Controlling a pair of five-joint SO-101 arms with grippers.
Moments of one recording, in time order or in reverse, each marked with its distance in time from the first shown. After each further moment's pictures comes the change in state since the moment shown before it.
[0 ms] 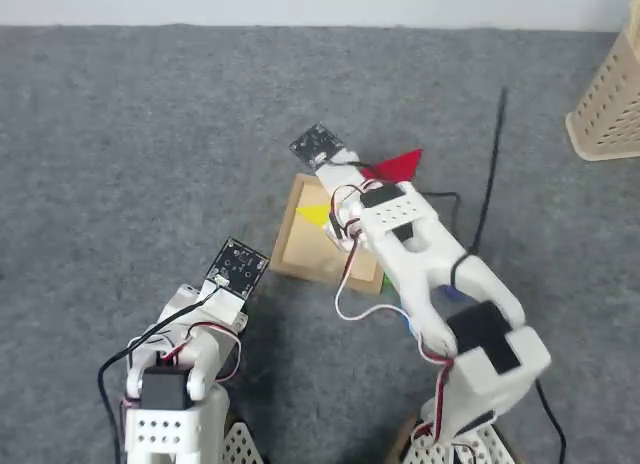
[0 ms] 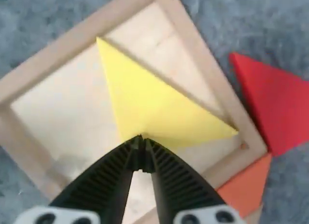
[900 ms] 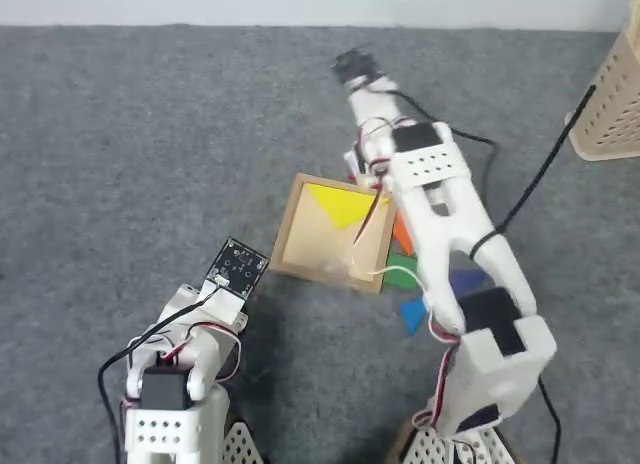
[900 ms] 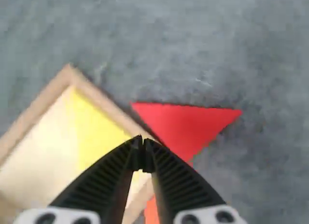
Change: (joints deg) left arm 0.0 0.0 0.0 0.0 0.0; right arm 9.1 3.0 -23.9 11.7 -11.2
